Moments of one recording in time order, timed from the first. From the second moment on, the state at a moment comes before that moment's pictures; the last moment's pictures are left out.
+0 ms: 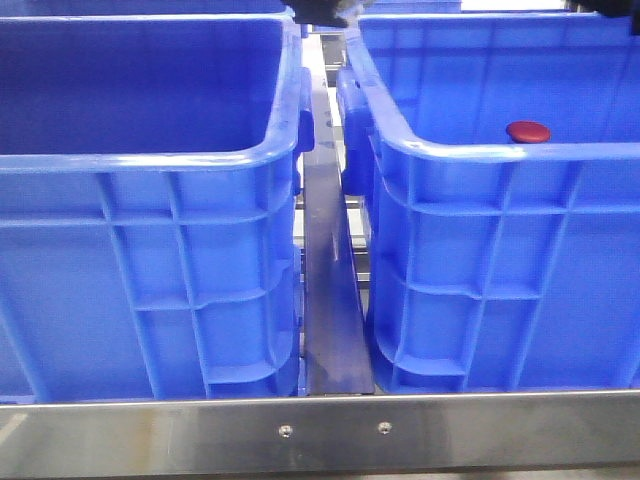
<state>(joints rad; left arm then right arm) -1.01 1.28 -1.15 0.19 0.58 -0.18 0.13 1.11 -0.62 1.75 0.97 -1.05</state>
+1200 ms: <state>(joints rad) -1.01 1.28 -1.15 0.19 0.58 -0.18 0.22 1.15 -0.69 1.70 0.91 -1.07</state>
